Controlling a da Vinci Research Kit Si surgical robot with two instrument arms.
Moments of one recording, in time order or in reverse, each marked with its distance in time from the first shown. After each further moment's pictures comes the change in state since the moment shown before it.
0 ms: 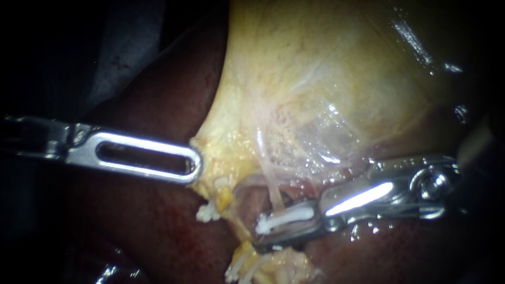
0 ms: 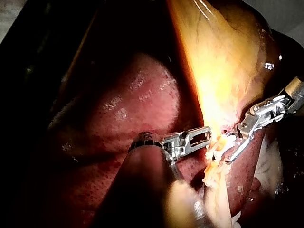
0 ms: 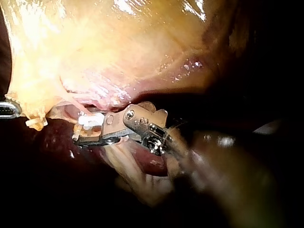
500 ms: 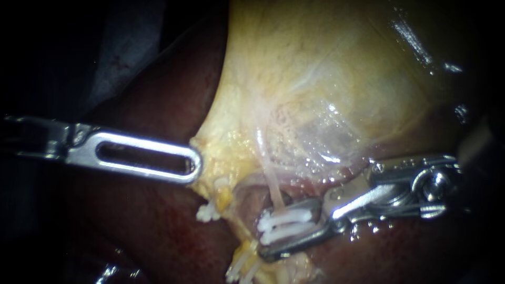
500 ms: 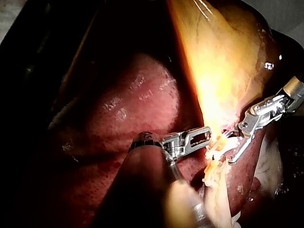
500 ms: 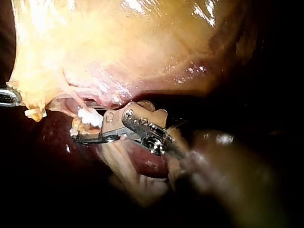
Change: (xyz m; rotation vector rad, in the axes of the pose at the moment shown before) right arm 0.000 0.000 0.000 0.000 0.002 -0.091; left arm 0.000 0.000 0.000 0.000 0.000 0.000
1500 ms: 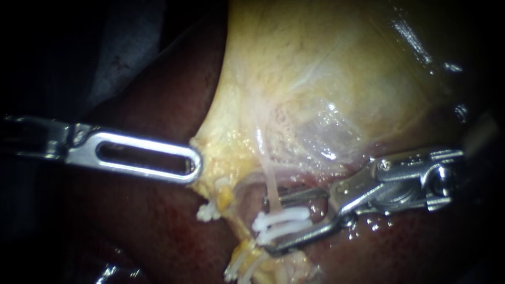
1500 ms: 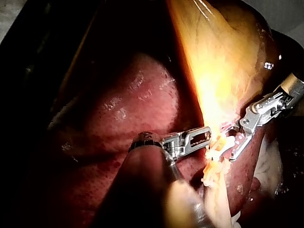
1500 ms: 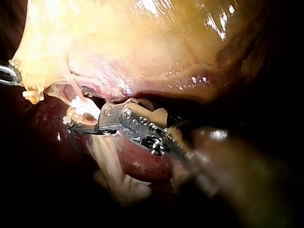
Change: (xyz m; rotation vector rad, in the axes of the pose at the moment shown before) right arm 0.000 0.000 0.000 -0.040 0.025 -0.135; left arm 0.000 0.000 0.000 0.000 0.000 0.000
